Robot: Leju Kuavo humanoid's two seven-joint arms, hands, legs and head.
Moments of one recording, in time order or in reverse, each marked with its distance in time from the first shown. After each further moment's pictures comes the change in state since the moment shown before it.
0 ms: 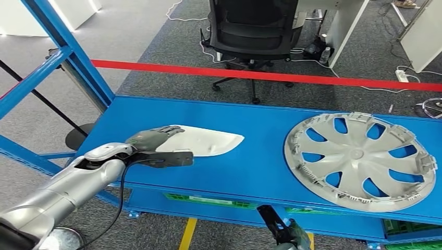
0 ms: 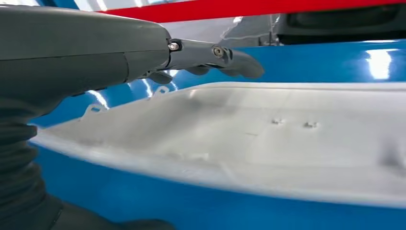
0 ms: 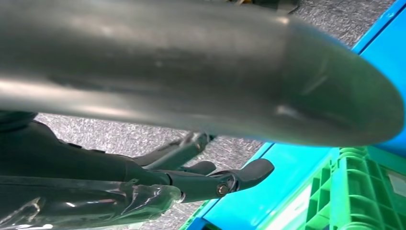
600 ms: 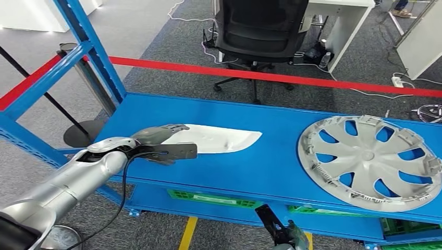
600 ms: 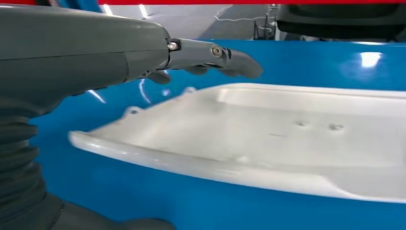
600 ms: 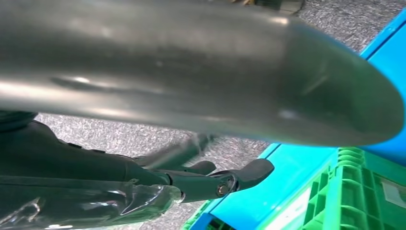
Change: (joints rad) left arm -0.030 -0.026 0.050 -0.018 0.053 -0.122 0.026; right arm -0.002 0.001 0.028 0.002 0.002 -0.004 0.028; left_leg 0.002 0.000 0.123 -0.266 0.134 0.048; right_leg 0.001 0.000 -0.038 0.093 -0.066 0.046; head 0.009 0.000
